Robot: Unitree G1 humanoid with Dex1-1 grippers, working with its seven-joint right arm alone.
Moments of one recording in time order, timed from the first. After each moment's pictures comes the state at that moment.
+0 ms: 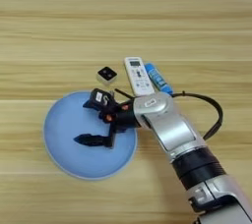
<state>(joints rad) -0.33 -0.53 0.32 0.16 0.03 0.34 1.12</state>
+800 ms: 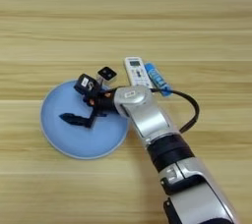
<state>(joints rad) -0.45 -0.37 0.31 0.38 -0.02 0.23 0.91</state>
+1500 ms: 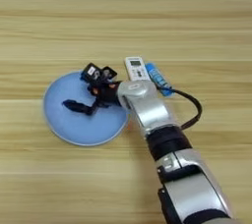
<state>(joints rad) -0.50 -0.35 0.20 0.43 0.04 0.30 0.91</state>
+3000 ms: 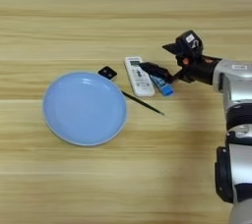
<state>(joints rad) -0.69 -0.70 -0.11 0.97 0.10 -0.02 1.09</state>
